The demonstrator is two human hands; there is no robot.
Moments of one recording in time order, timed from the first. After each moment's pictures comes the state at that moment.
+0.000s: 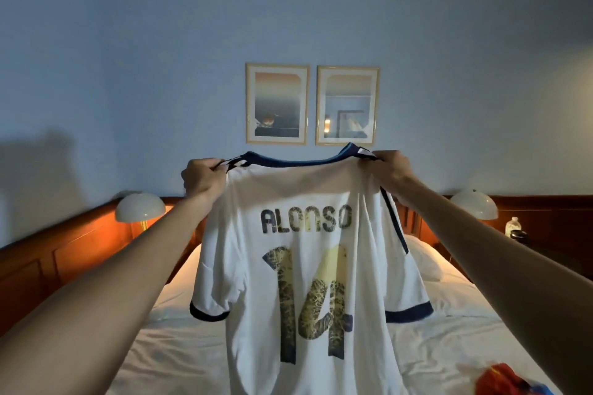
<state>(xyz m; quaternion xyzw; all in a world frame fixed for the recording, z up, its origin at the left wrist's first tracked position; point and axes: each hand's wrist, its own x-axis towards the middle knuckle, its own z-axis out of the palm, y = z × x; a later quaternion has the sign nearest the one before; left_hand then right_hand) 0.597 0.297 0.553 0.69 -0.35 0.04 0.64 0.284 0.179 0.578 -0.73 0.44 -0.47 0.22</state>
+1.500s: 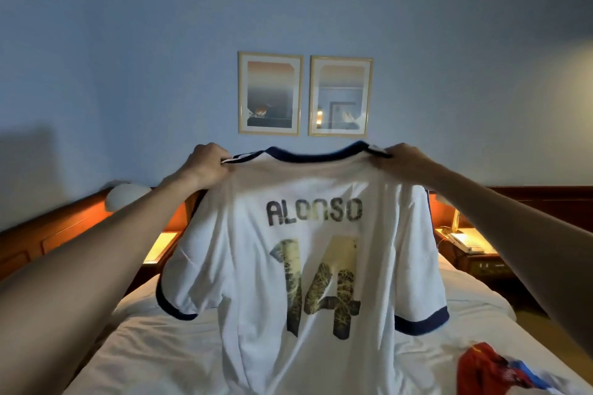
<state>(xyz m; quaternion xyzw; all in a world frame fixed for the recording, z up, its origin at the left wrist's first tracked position) 0.583 0.328 0.572 0.74 -0.57 0.09 0.34 0.239 0.192 0.586 -0.78 0.50 -0.36 0.15</state>
